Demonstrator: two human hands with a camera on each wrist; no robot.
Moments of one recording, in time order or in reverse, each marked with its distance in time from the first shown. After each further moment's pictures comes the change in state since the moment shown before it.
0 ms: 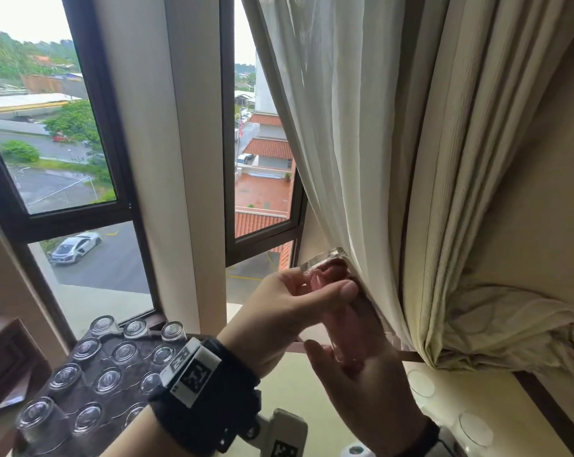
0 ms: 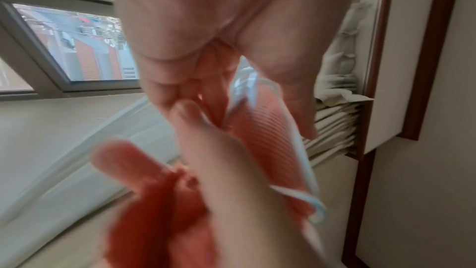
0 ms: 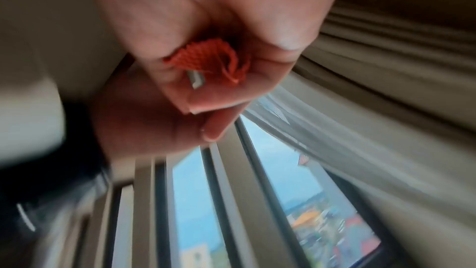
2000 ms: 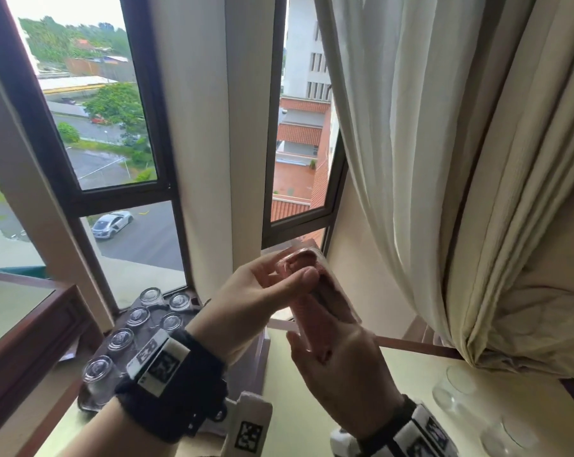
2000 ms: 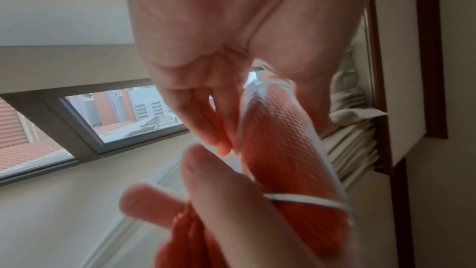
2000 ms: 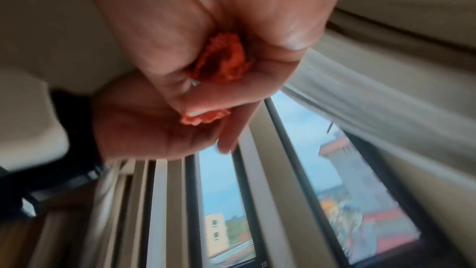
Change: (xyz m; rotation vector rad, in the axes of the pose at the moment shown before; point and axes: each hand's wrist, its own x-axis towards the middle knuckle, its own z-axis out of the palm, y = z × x) left_hand -0.055 -0.001 -0.090 0.104 0.173 0.038; right_hand 0.007 -0.029 0.077 -0.165 -0.158 -0.197
